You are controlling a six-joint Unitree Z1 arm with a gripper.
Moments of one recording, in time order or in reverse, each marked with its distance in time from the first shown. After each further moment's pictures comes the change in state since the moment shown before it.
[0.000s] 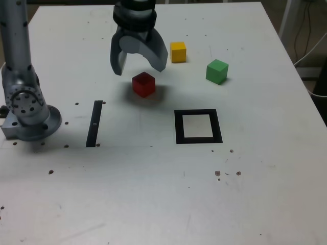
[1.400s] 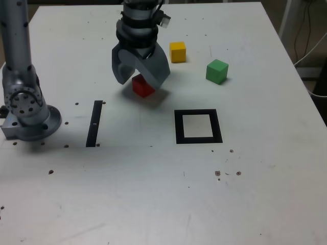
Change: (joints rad) arm -0.043 0.008 0.146 -0.213 0.033 0.296
